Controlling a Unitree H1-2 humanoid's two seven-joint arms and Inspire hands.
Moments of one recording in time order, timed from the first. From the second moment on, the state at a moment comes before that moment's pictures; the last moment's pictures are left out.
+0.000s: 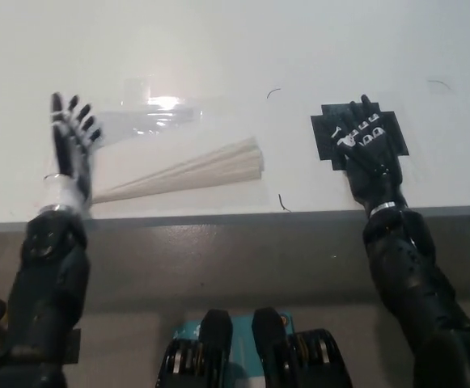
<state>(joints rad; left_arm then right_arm) -0.75 0.20 0.24 1.01 -0.18 -0.36 0.01 -0.90 -0.01 -0.42 1.25 0.50 -0.38 0.32</state>
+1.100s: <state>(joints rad) 0.04 0.17 0.00 -0.03 -0.16 -0.26 -0.07 -0.02 0.09 -0.17 0.13 0.37 -0.34 0.31</state>
